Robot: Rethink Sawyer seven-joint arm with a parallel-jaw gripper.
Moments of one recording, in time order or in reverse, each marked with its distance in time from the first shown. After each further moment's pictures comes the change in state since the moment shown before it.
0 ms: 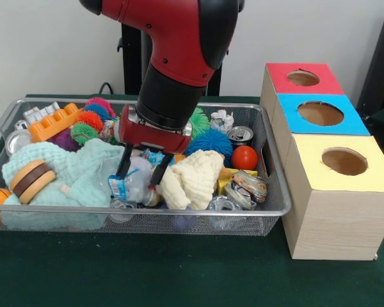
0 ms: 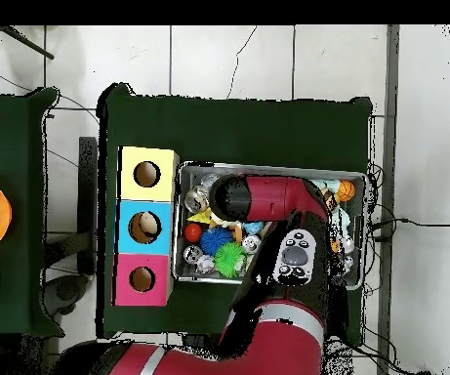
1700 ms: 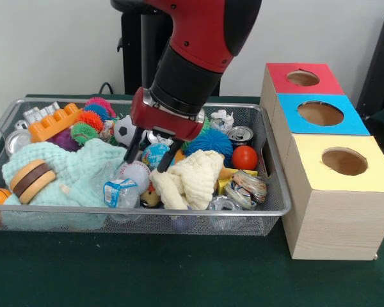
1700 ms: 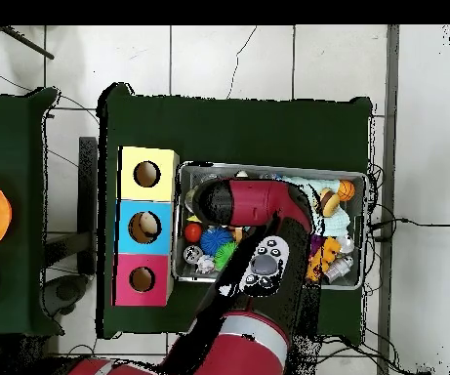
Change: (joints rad) arm 0.104 0.006 -0.117 0.014 0.075 0.000 0.002
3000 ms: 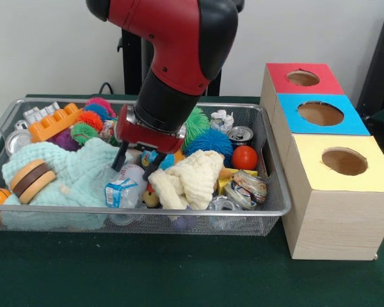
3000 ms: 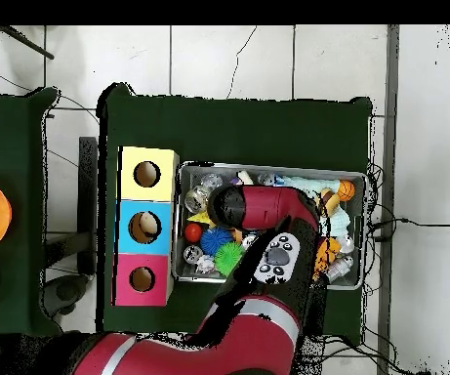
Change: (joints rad) arm -0.037 0.070 0.000 -0.003 0.005 -0.012 0.000
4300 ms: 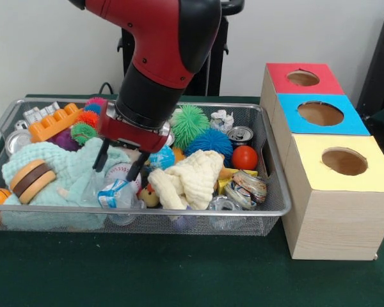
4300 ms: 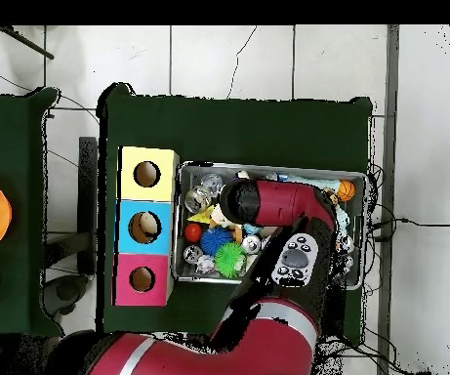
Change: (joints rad) arm -0.040 -0.020 0.000 -0.021 0.004 -0.007 0.000
